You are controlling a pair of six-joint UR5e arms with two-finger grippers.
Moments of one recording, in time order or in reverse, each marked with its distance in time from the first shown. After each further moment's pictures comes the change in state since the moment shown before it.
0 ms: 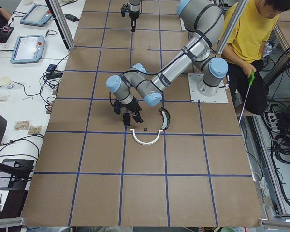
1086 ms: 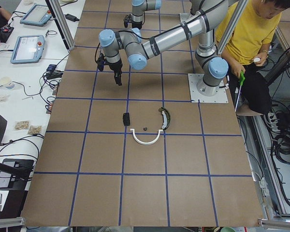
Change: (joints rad) left arm -0.396 0.094 0.094 0.023 -0.316 -0.275; right arm -0.102 -0.010 -0.064 0.082 0.017 -0.126
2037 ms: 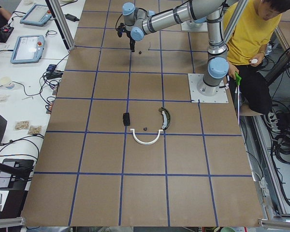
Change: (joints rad) left arm -0.462 -0.067 -0.139 0.234 -0.108 -0.368; right arm -0.367 -0.324 -0.257 0.678 -0.065 -0.440
